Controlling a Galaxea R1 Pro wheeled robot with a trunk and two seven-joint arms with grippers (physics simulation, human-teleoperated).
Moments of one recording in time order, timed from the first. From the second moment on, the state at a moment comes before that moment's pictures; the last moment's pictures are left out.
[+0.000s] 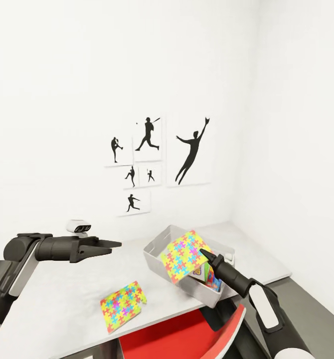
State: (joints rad) left arm -0.57 0.40 -0.06 -1.43 0.41 1.02 -1.51; right arm -0.44 0.01 -0.20 -0.92 -0.81 0.66 0.62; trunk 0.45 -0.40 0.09
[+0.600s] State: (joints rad) left arm -0.57 0.39 -0.06 -1.43 0.41 1.02 -1.51; right arm -0.44 -0.01 -0.24 -0.93 -0.82 0.65 0.61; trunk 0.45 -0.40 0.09
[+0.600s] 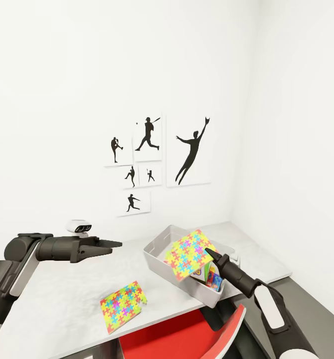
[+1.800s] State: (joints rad) left arm -0.56 0.39 -0.06 -1.43 0.41 1.02 -1.51; right arm -0.44 -0.01 -0.32 -0.92 -0.82 0.59 0.60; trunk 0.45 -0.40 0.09
